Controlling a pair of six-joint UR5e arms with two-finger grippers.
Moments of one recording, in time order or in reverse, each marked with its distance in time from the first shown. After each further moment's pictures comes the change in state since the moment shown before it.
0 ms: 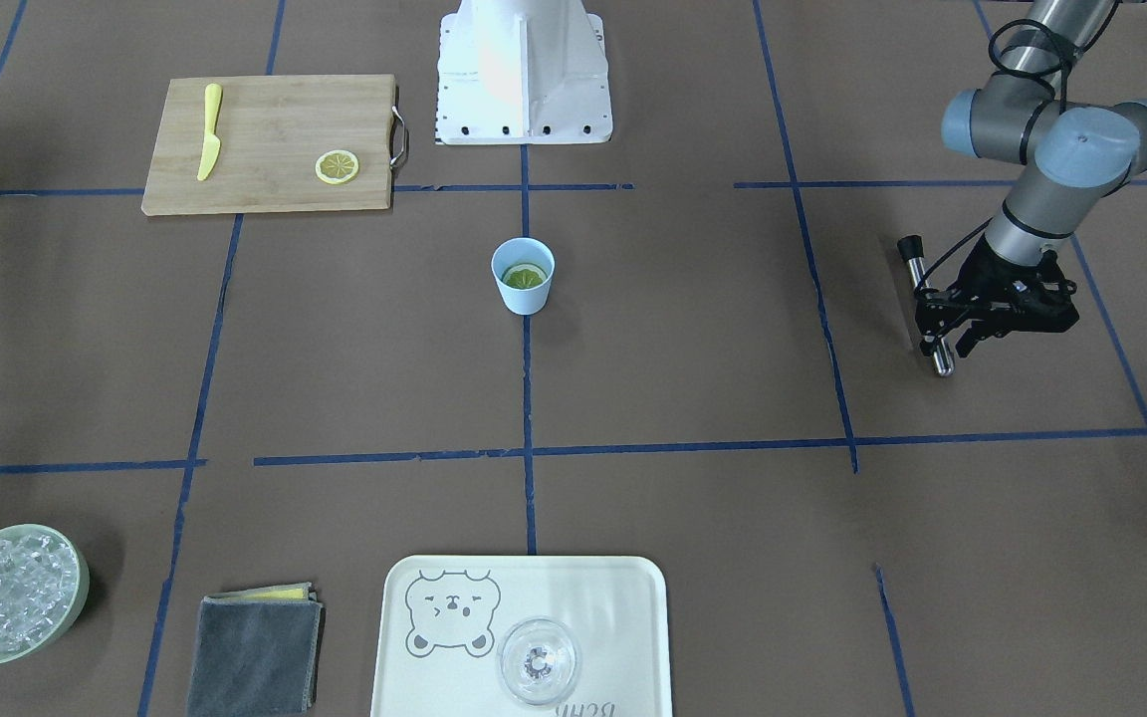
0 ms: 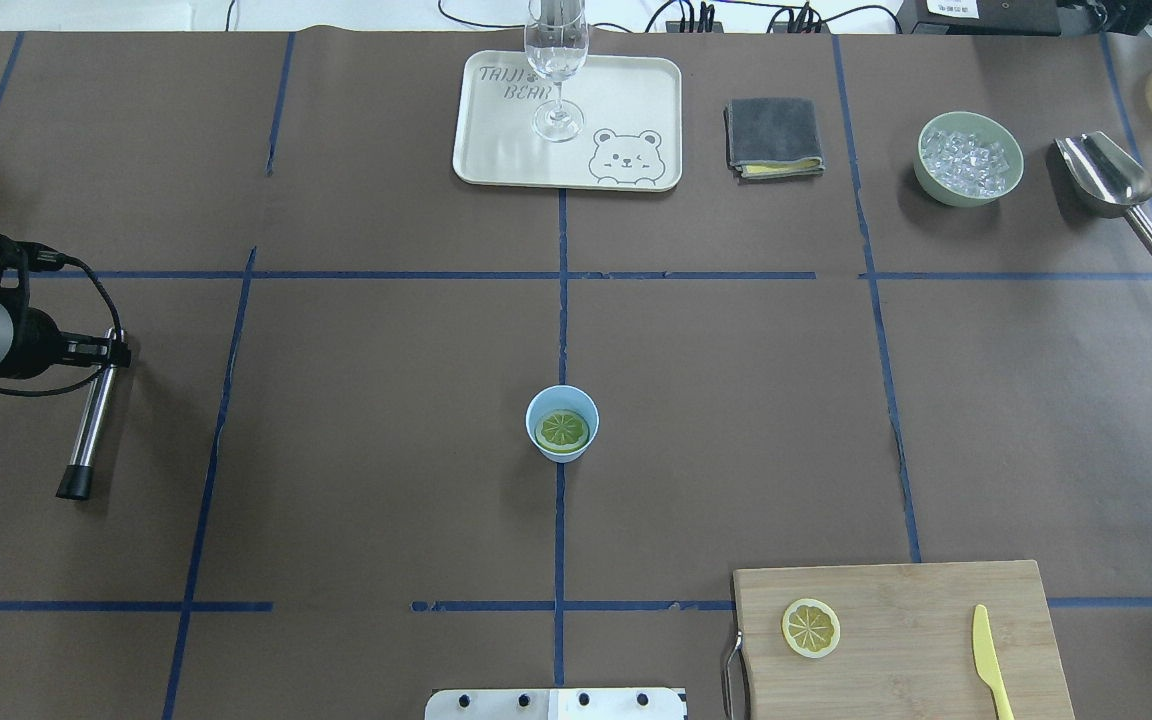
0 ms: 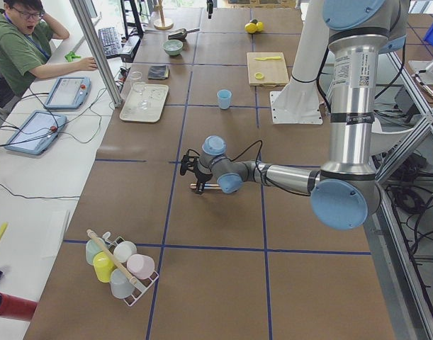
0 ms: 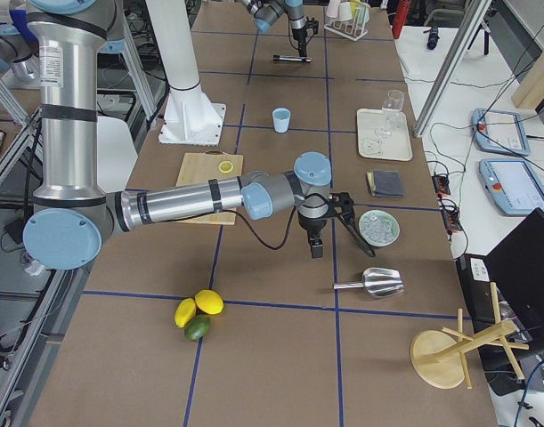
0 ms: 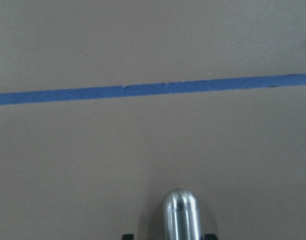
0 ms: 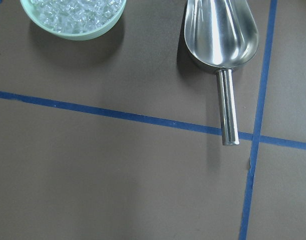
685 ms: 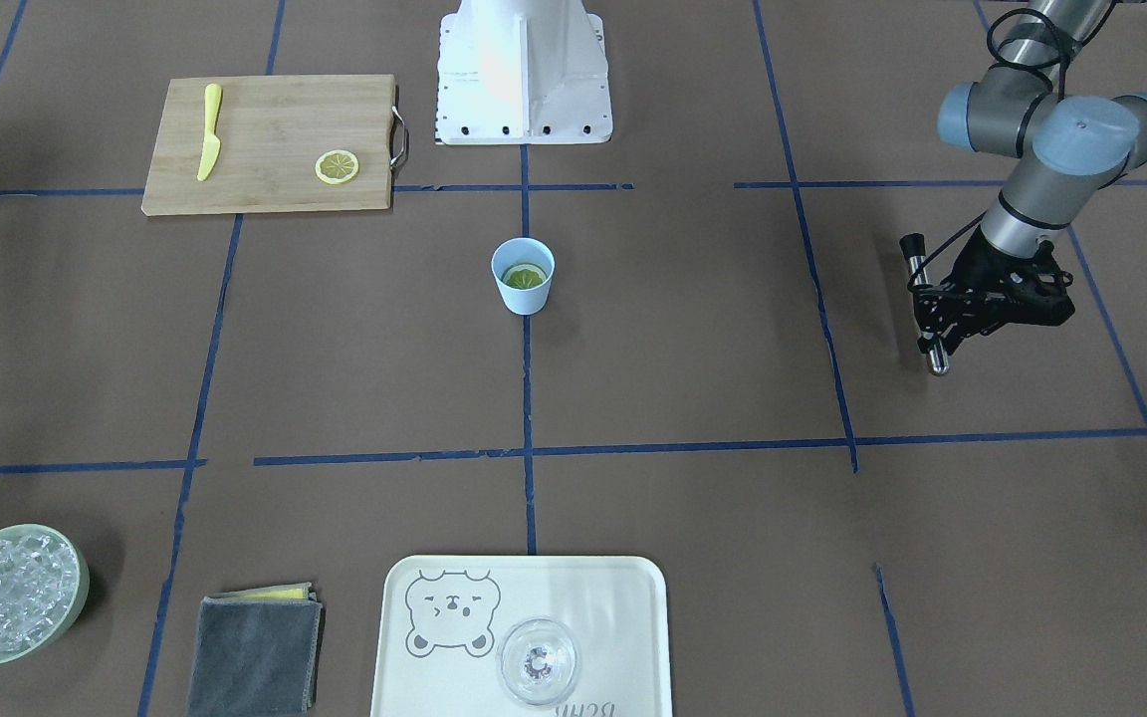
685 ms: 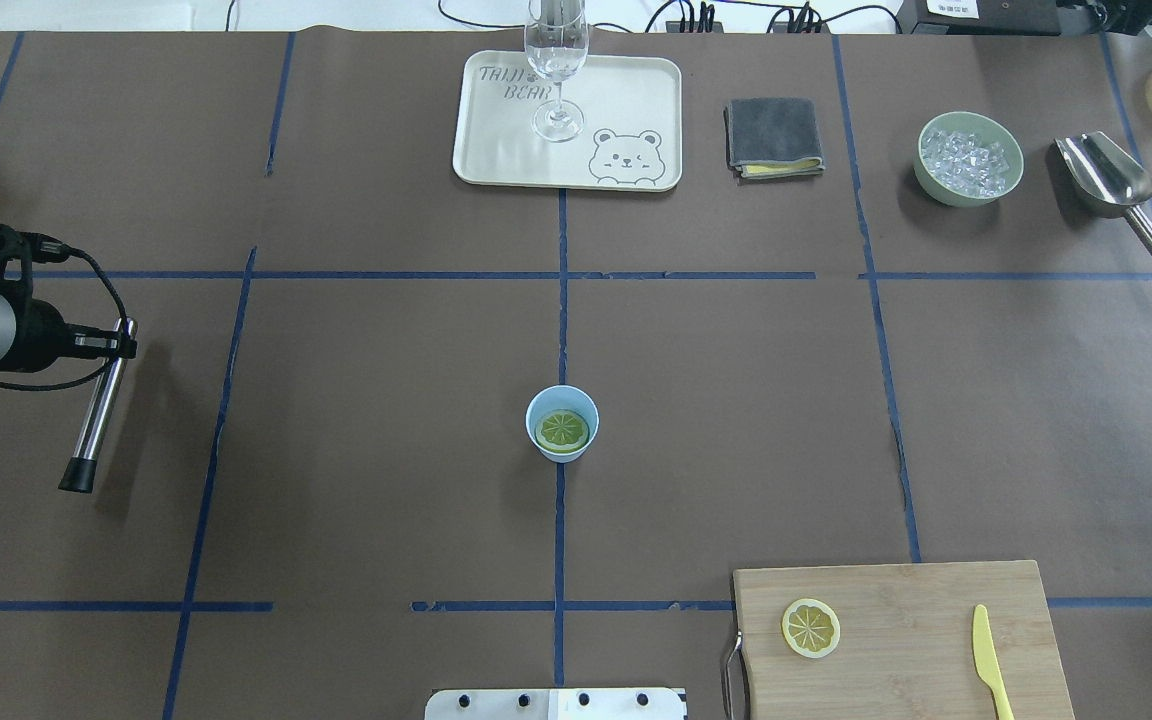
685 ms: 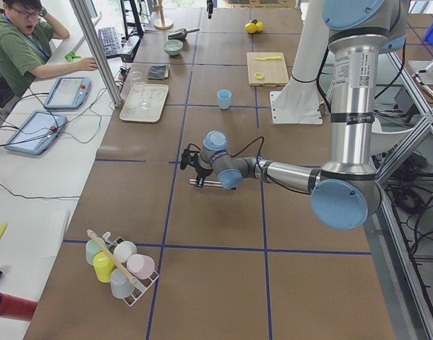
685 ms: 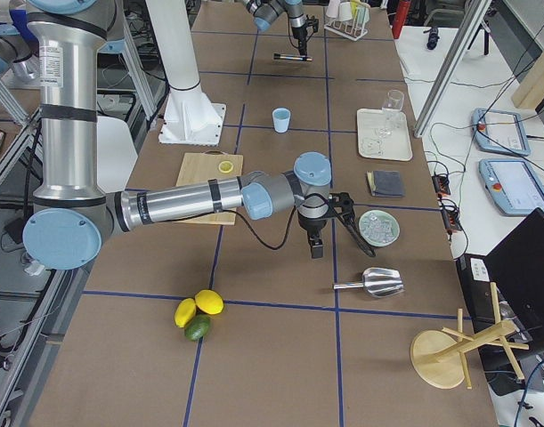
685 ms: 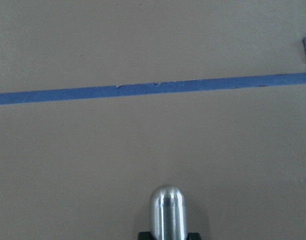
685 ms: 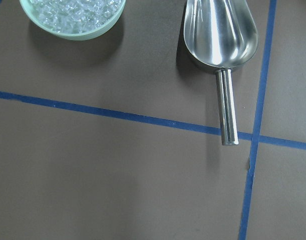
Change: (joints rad) left arm 0.002 -0.003 -0.068 -0.003 0.009 0.008; right arm 0.000 -0.001 0.000 0.001 -0.001 0.002
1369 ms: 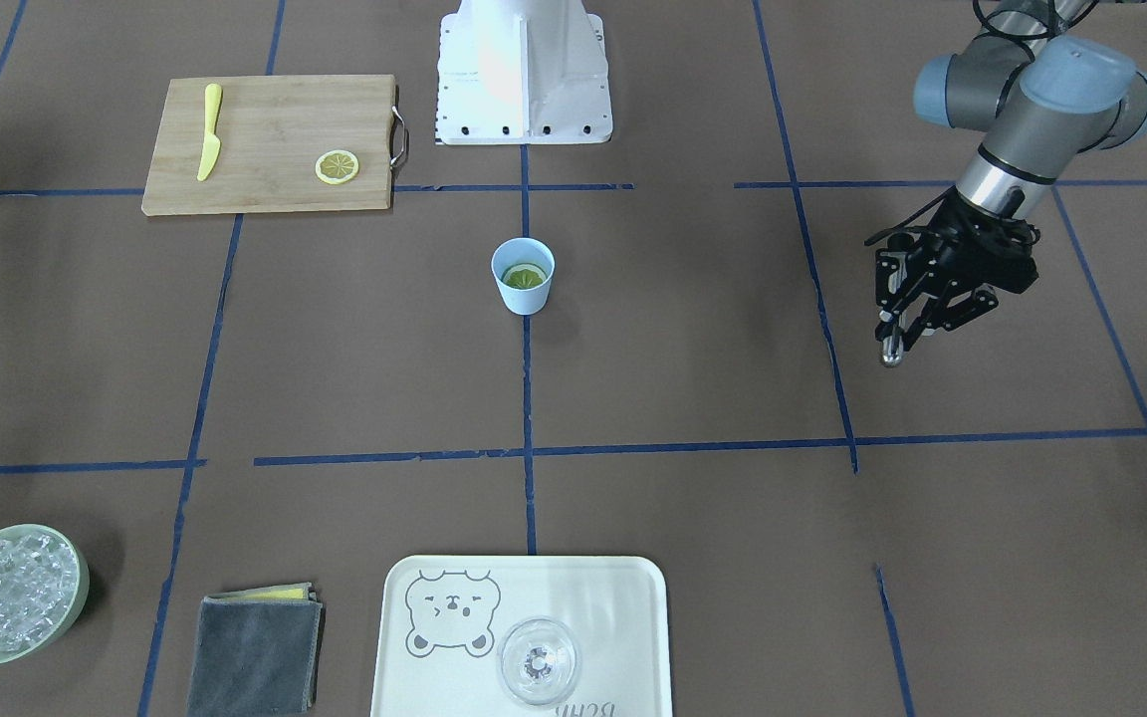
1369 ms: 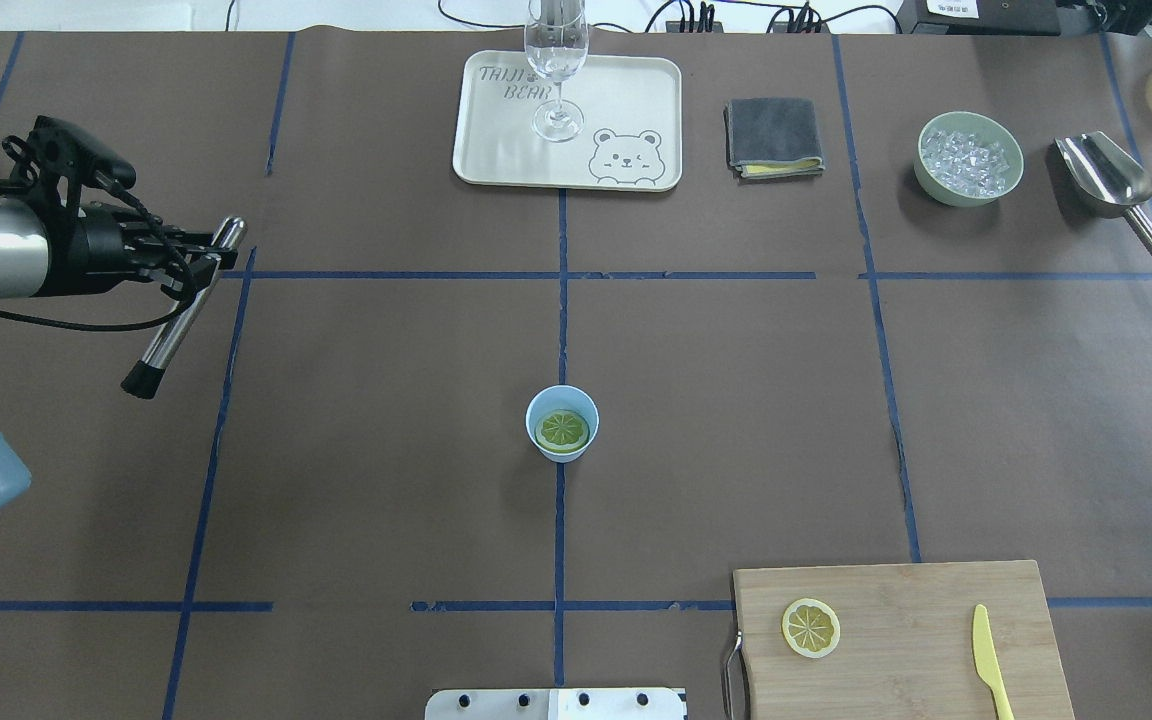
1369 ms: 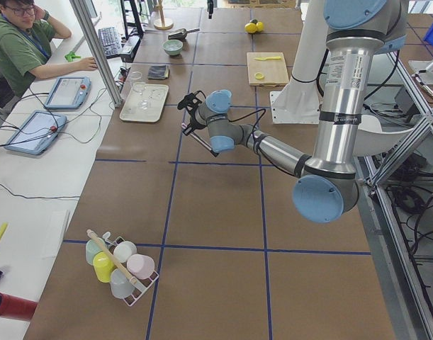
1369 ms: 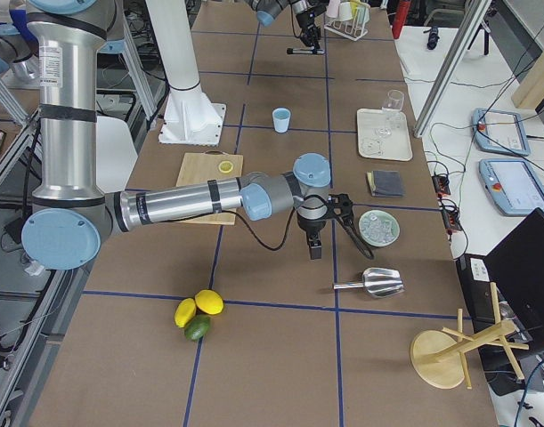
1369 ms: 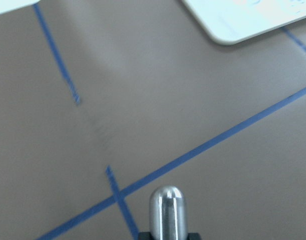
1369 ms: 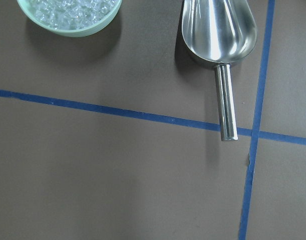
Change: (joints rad) left arm -0.021 -0.133 -0.163 -0.173 0.019 0.373; right arm 0.000 -0.006 0.000 -0.001 0.004 0.005
